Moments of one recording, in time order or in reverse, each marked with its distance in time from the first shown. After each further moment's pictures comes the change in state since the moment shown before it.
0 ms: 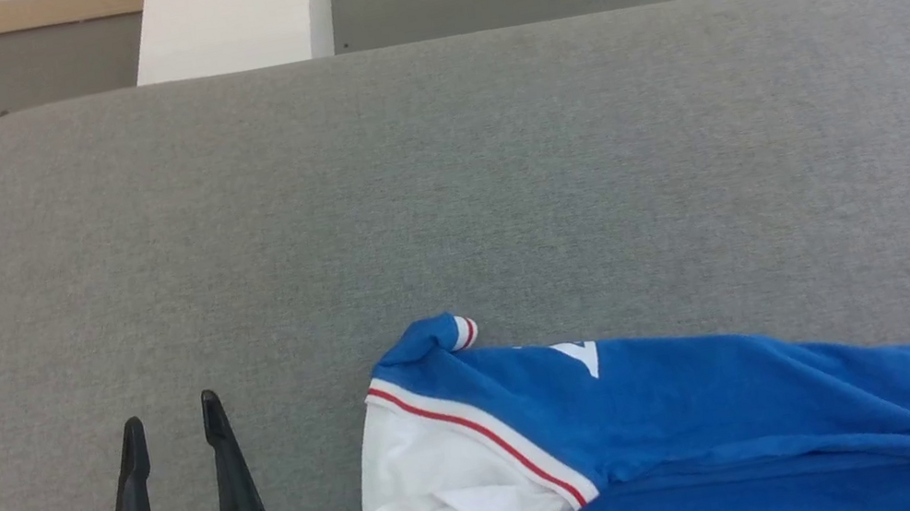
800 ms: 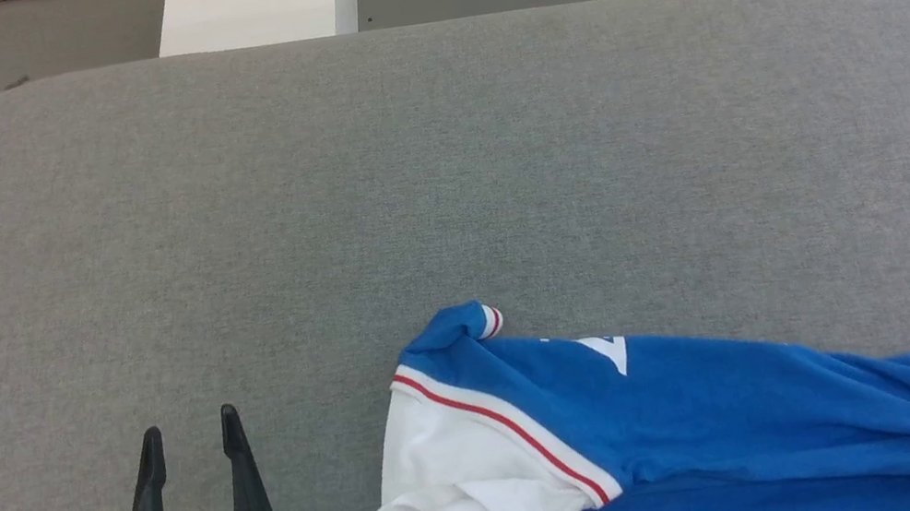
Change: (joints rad) left arm -0.003 -0.045 0.052 0.081 0.089 -0.101 -0.003; right arm -0.075 -0.063 0.016 0.174 -0.003 0.001 0.023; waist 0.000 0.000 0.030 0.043
